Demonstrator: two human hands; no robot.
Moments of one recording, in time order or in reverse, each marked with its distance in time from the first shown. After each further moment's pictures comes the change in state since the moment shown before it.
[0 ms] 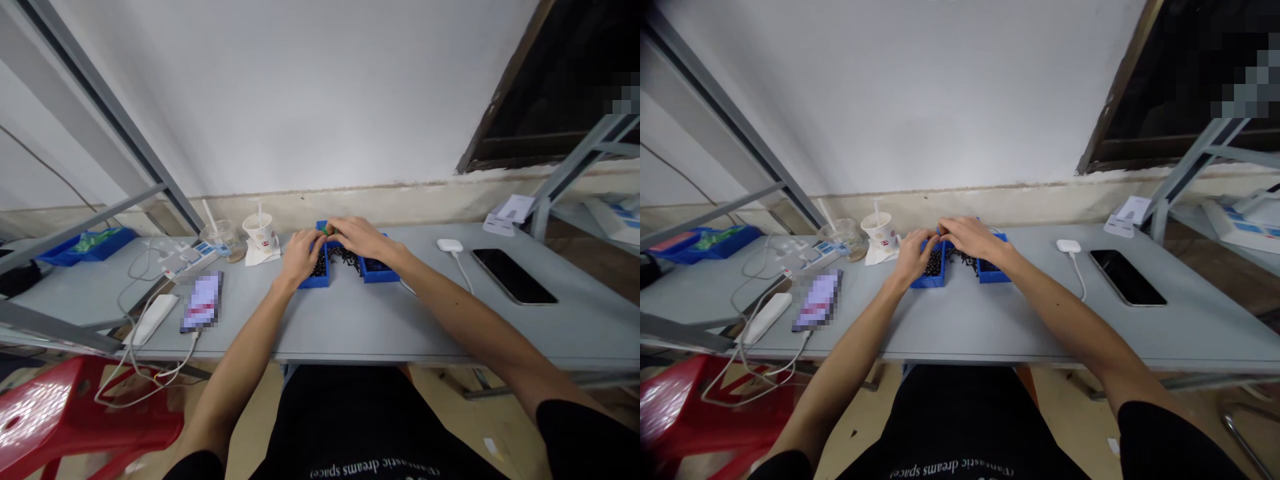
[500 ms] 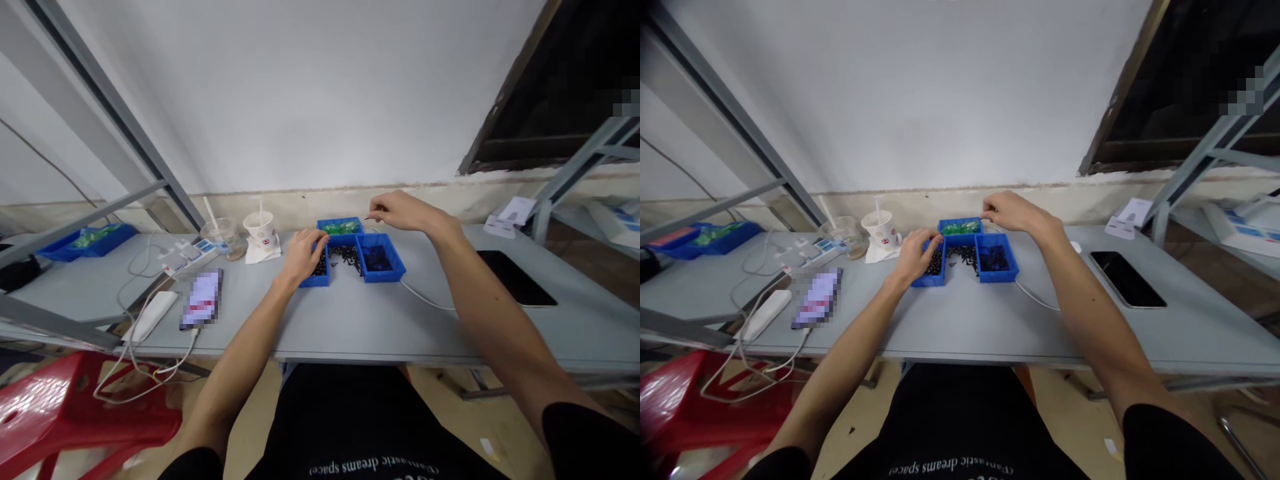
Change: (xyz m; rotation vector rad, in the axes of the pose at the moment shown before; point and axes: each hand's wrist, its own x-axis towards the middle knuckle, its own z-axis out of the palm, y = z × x) left_hand -0.001 0.002 -0.002 -0.027 -0.015 0.008; right_hand -0.019 0.044 -0.082 -0.079 -0.144 0.287
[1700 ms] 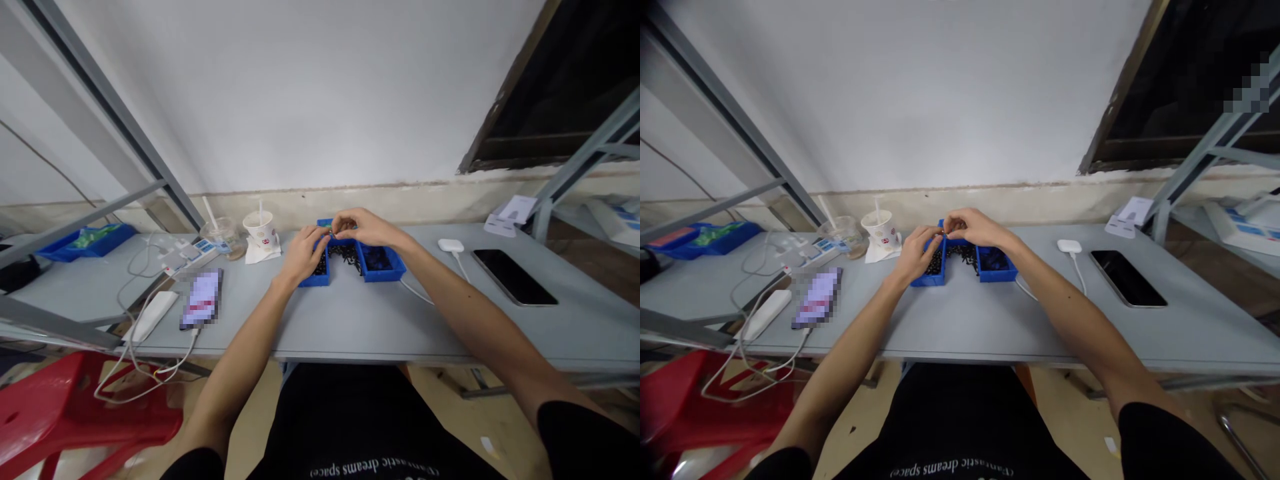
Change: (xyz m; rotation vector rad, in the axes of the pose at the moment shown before) left_hand 0.002 0.002 -0.002 -0.062 -0.026 0.073; right_hand 0.026 -0.038 0.063 0.628 0.000 -0.290
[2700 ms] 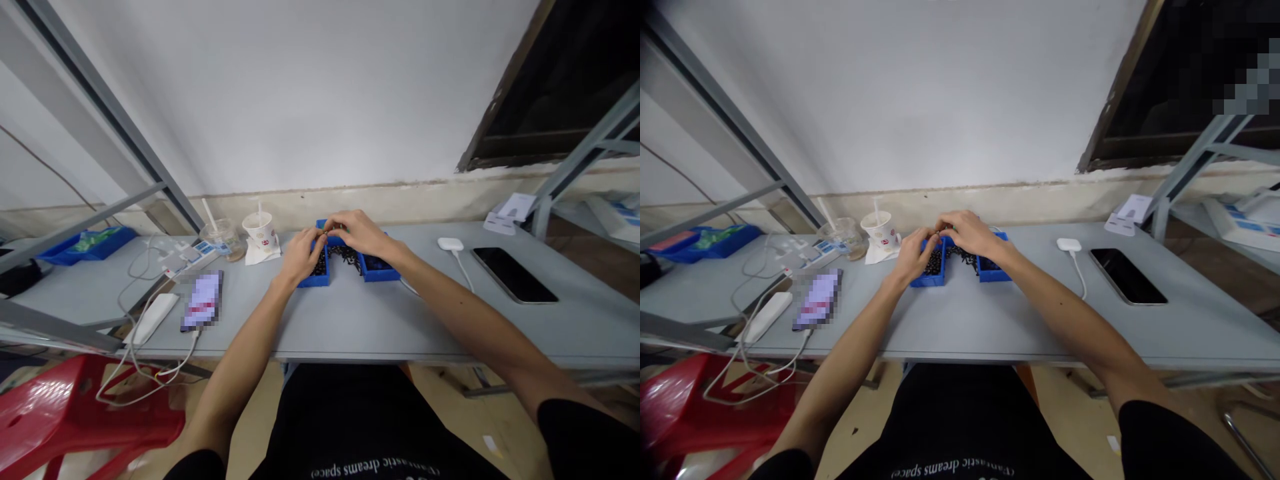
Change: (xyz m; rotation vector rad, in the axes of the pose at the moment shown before) left_hand -0.001 0.001 -0.002 0.011 -0.006 -0.089; right_hand -0.003 -0.022 0.019 -0.281 0.153 -0.051
